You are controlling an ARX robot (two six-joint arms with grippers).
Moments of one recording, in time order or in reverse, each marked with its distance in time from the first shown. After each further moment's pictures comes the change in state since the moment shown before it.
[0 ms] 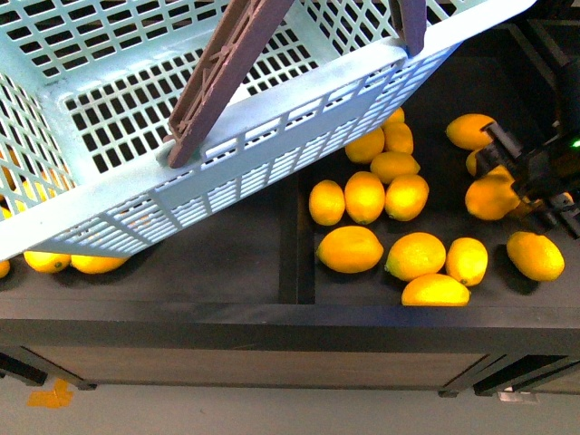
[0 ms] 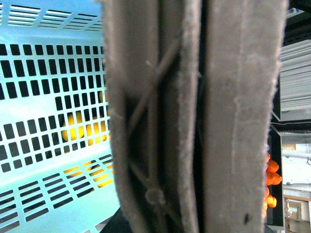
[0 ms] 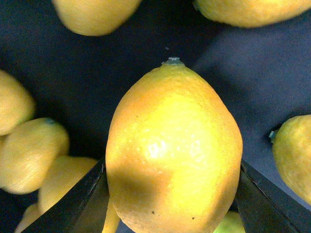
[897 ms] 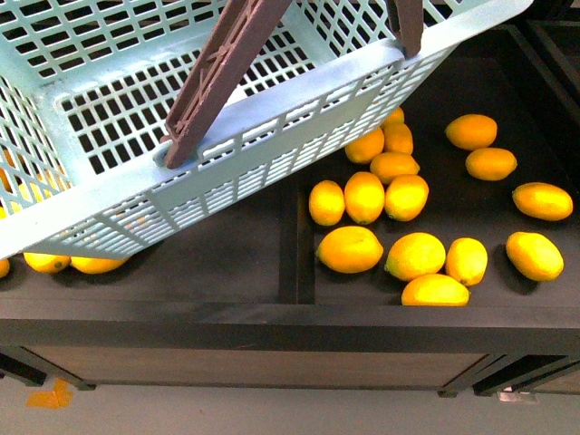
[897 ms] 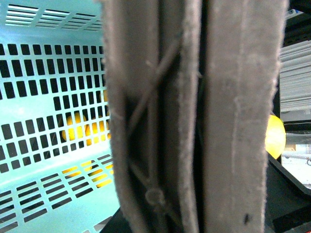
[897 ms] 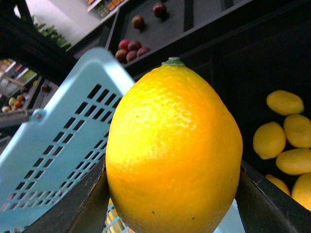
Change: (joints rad) left arm 0.000 0.000 0.000 0.000 0.000 0.000; right arm 0.352 -0.858 -0.310 0.116 -0.074 -0.296
